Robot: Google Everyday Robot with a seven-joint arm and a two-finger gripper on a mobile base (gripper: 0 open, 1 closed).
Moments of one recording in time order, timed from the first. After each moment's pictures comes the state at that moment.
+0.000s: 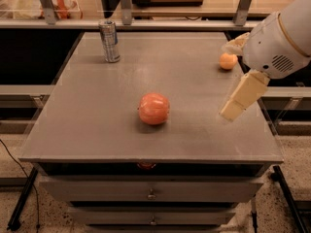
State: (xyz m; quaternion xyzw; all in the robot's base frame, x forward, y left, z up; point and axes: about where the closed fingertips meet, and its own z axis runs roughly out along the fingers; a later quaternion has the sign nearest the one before) arm 0.467 -0.145 0.959 -0.59 0.75 0.09 0.28
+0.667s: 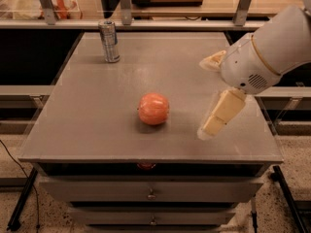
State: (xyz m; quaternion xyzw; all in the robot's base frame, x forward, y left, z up) arm 0.458 -0.112 0.928 -0.62 0.72 0.13 0.28
